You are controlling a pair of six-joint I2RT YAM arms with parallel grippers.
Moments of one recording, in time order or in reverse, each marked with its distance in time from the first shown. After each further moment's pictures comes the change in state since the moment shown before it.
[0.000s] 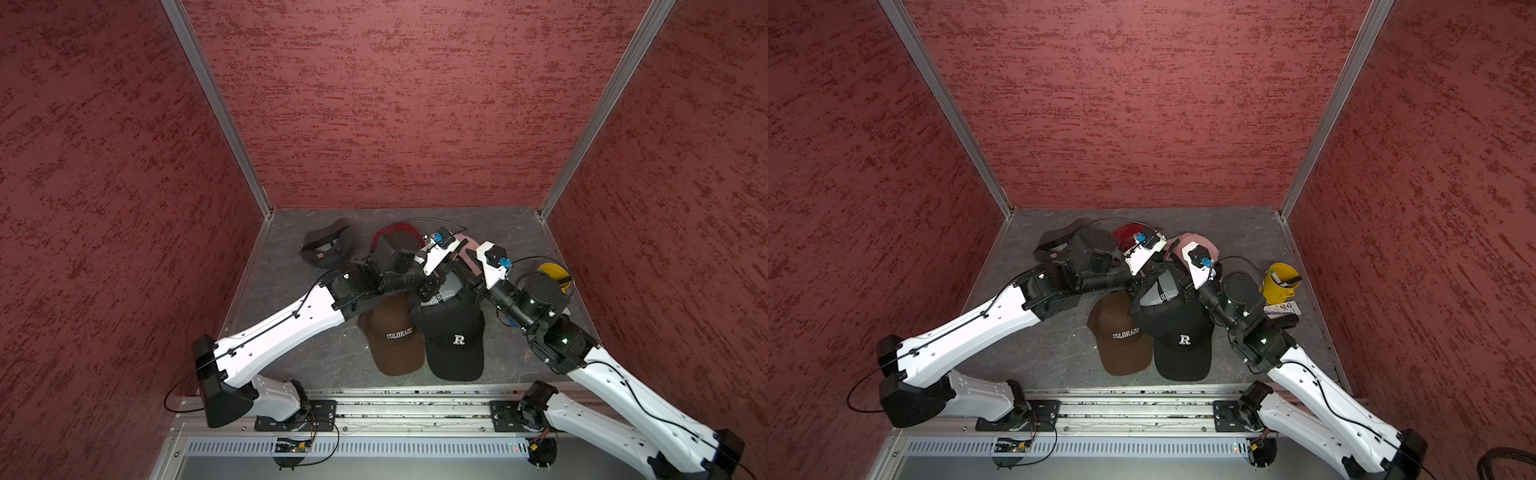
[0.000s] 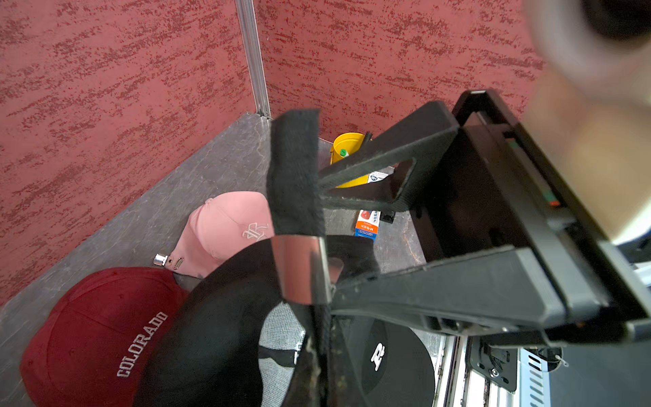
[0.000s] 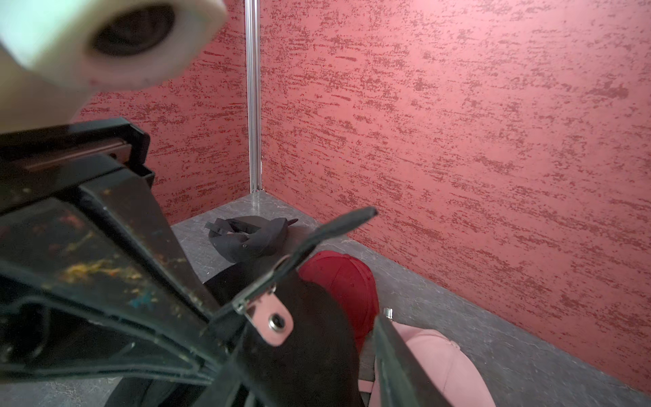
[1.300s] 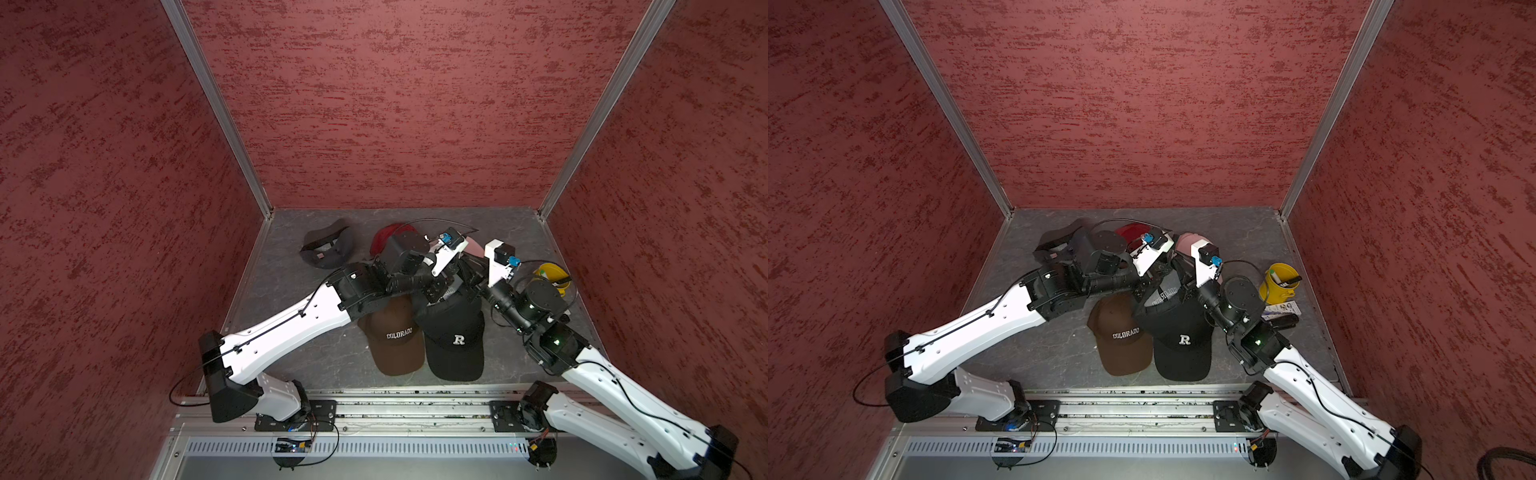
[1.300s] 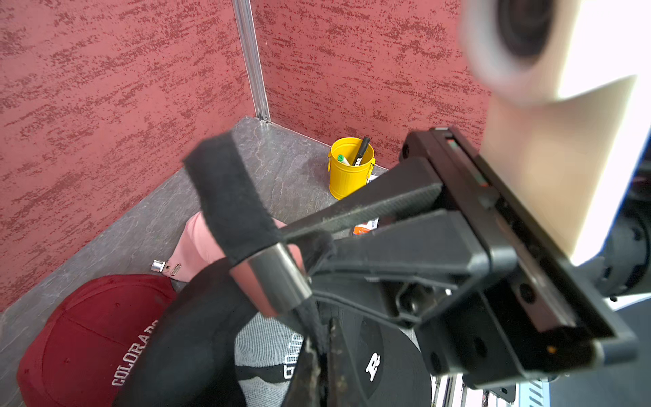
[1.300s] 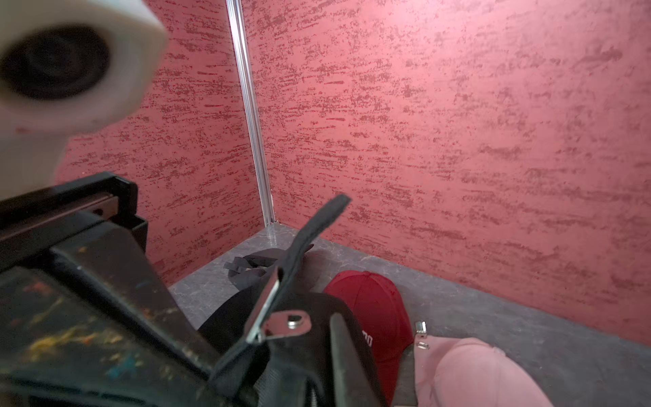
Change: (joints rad) left arm -0.042 0.031 0.050 -0.004 -0.048 -0.016; right arm 0.000 -0.001 -0.077 0.173 0.024 0.178
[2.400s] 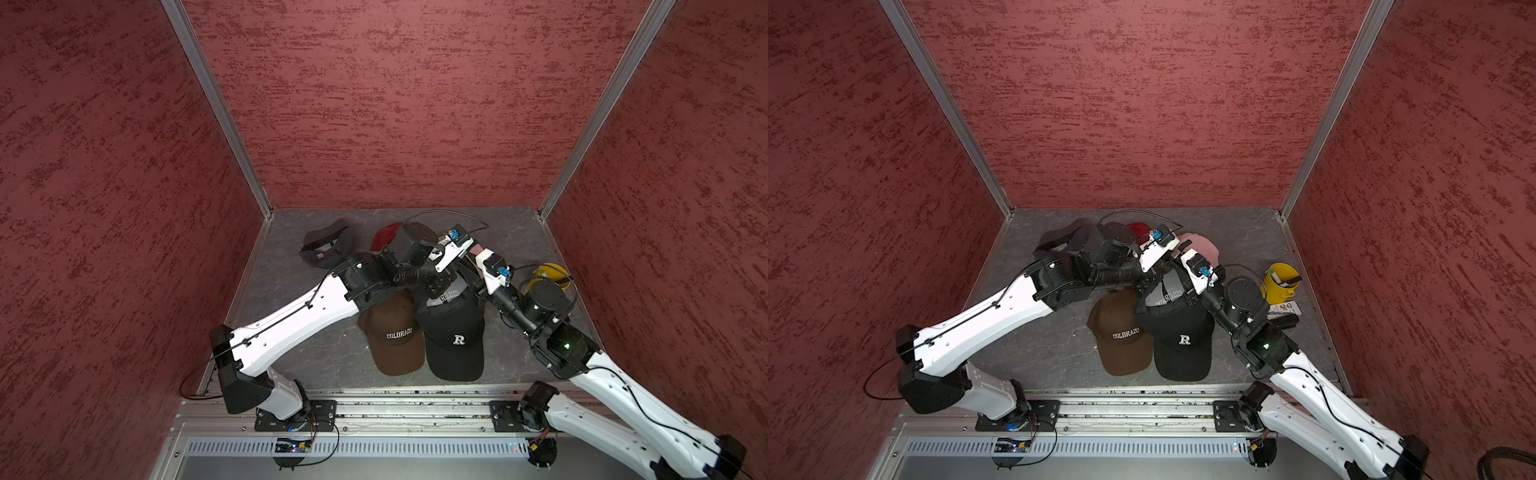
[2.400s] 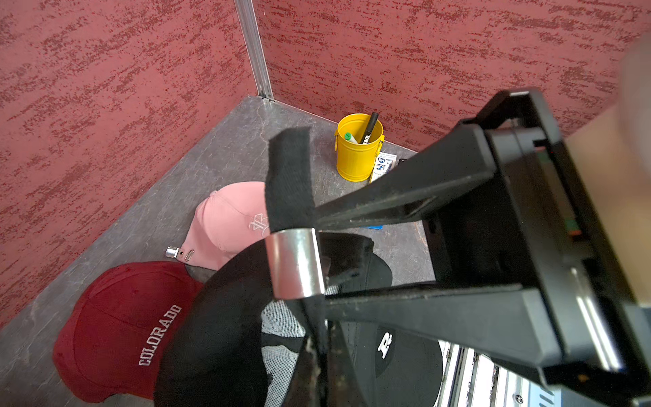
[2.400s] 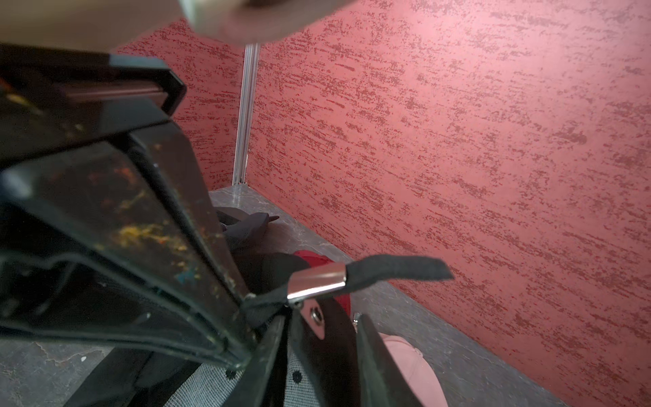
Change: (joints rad) left arm 0.009 0.087 0.149 -0.162 -0.010 0.055; right arm 0.000 -0.044 0.034 -0.150 -0.008 -0.320
